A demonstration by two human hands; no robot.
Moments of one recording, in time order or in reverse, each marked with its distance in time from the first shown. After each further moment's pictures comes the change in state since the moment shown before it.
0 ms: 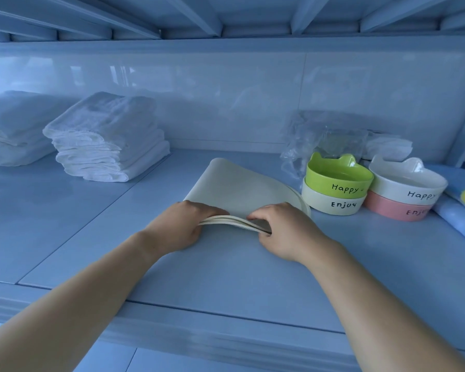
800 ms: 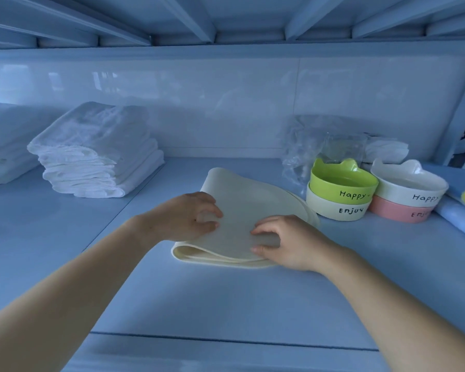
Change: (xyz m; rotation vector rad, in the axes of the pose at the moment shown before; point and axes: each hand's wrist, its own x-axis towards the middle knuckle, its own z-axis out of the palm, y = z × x) left_hand 0.036 -0.038 -0.028 -0.030 -0.157 -0.030; right_hand 0.012 -0.001 0.009 0.119 0.002 -0.024
